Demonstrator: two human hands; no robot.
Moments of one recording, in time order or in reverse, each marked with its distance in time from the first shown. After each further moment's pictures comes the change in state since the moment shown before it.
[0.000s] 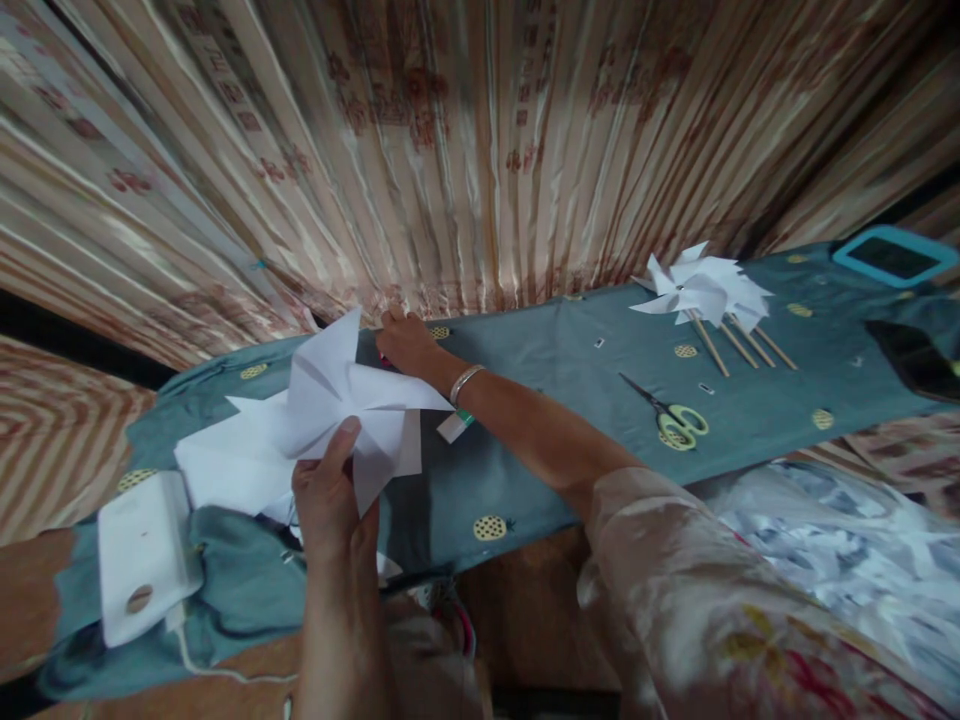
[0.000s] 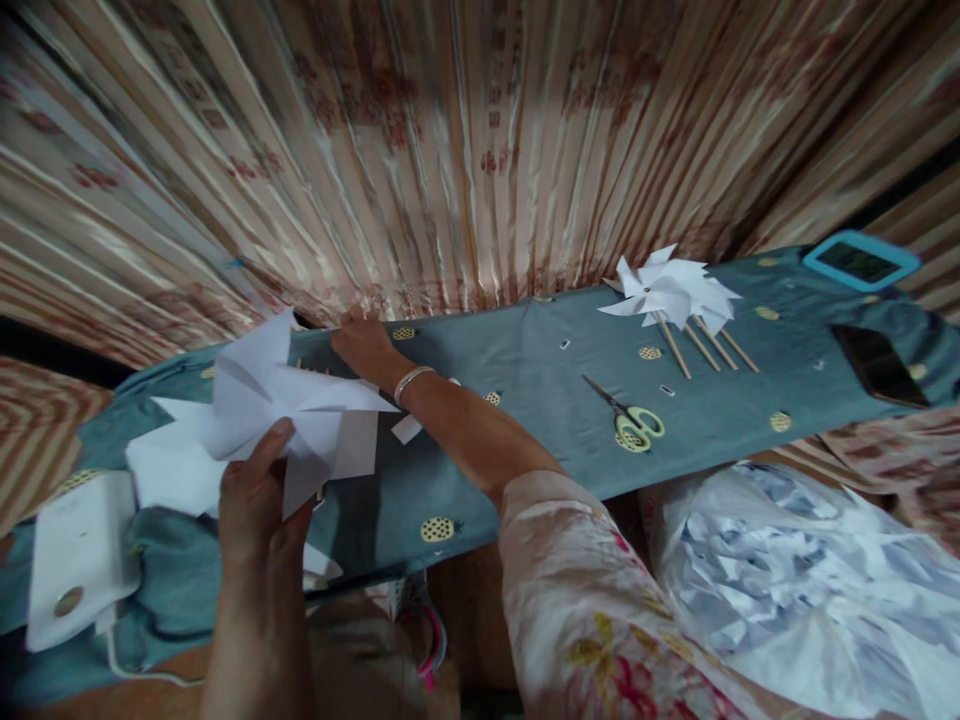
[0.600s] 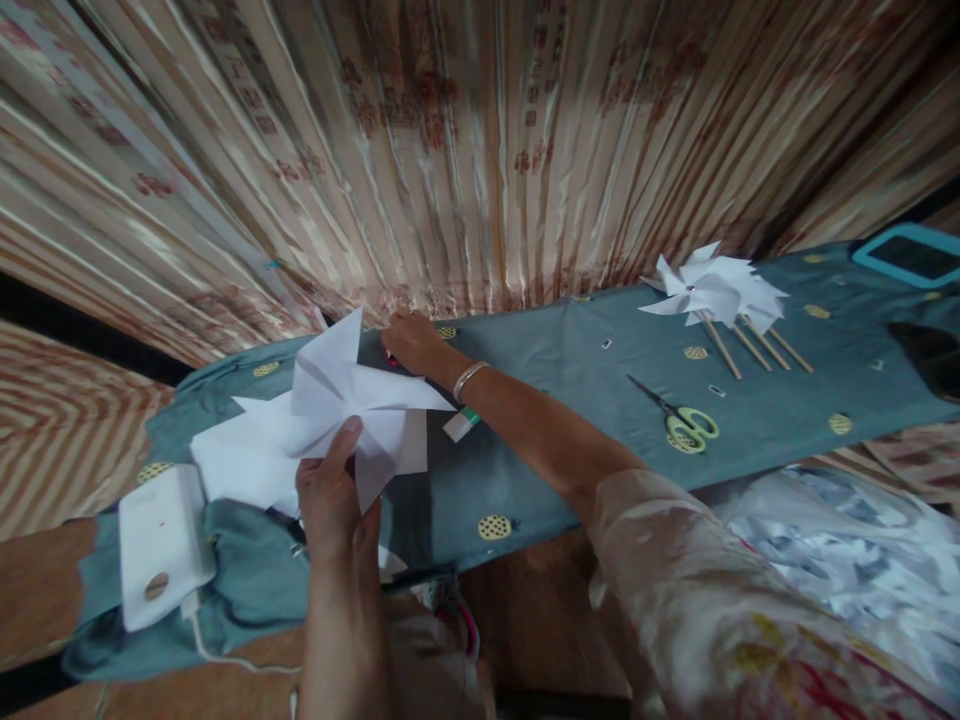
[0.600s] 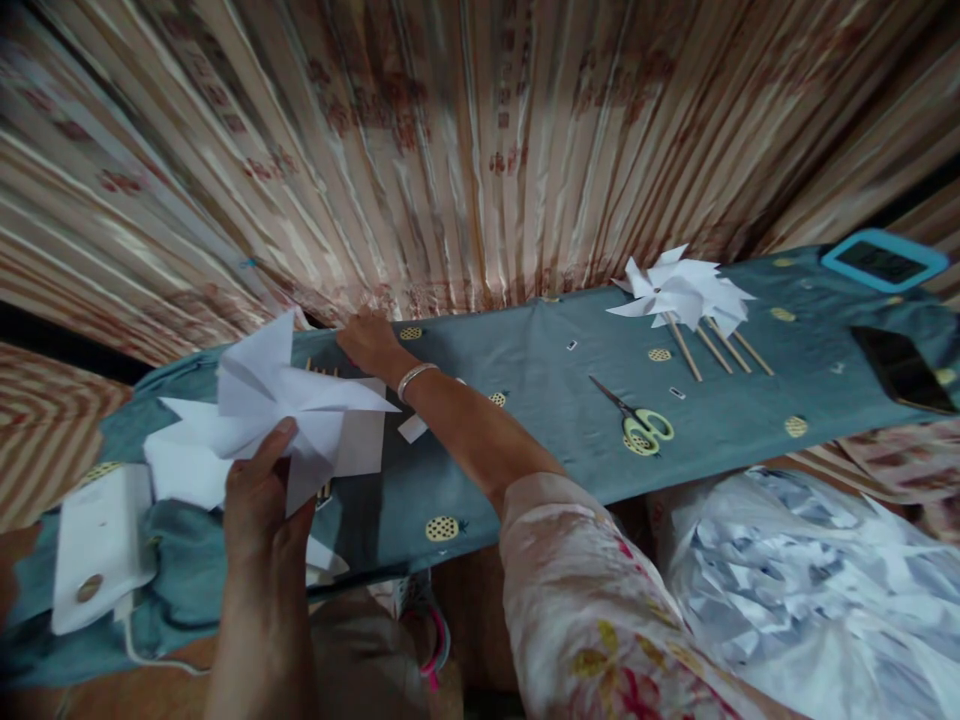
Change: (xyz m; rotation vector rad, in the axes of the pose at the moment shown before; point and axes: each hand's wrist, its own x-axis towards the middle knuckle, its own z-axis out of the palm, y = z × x) left_hand 0.007 -0.006 -0.007 -0.067 -0.014 0.057; right_hand 0.004 0.004 -0.001 0.282 0.065 0.113
